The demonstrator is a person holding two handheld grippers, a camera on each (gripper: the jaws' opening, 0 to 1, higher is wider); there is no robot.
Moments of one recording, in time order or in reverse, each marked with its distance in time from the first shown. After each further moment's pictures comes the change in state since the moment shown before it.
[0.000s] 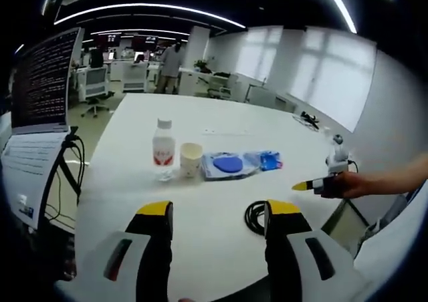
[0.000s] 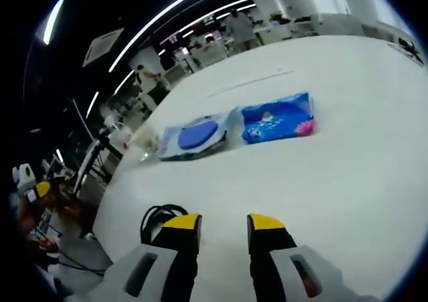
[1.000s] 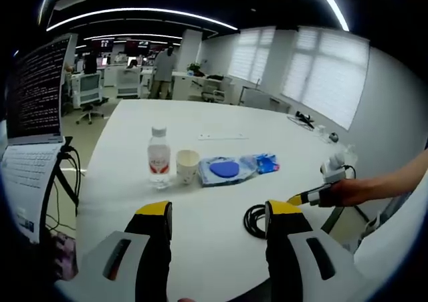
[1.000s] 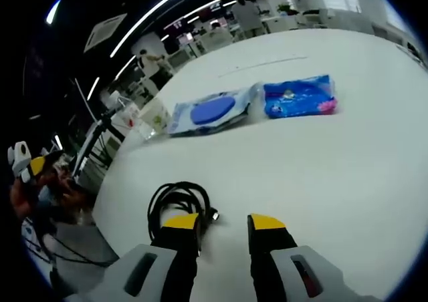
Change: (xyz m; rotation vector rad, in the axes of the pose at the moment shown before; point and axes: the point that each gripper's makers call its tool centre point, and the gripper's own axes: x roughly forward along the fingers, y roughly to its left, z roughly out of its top) left arm 0.001 -0.004 0.007 0.040 -0.016 -0.028; right arm 0.017 0.024 -0.031 -0.034 0.085 -0.005
